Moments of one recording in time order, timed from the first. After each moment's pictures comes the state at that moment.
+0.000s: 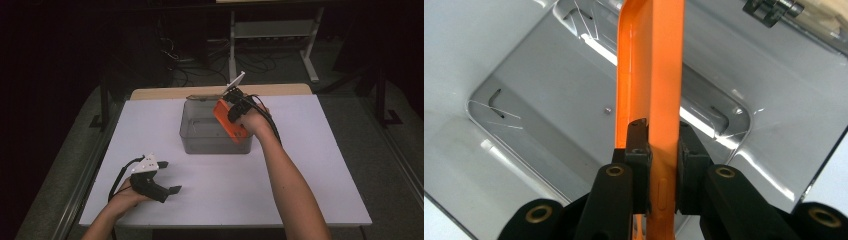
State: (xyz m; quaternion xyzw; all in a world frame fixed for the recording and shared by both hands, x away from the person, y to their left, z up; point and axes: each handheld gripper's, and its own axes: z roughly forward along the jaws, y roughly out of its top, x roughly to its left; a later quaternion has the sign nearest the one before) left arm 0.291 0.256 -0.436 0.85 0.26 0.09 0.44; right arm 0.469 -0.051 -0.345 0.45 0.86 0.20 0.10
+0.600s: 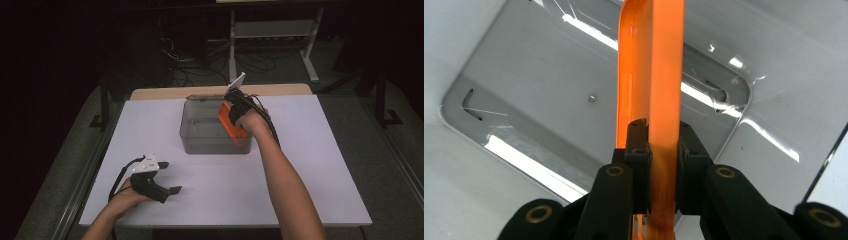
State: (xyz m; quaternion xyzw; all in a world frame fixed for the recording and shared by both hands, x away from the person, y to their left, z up) left arm 0.291 0.255 -0.437 0.86 0.26 0.09 0.44; right arm 0.479 -0.051 -0.355 0.51 0.84 0.16 0.07
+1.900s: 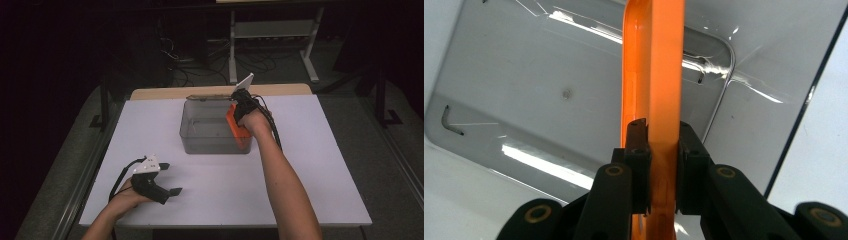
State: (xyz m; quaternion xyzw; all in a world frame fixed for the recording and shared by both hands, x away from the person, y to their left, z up) left arm 0.290 0.254 -0.438 0.86 0.25 0.08 0.43; right arm 0.485 -0.066 -0.363 0.59 0.80 0.14 0.04
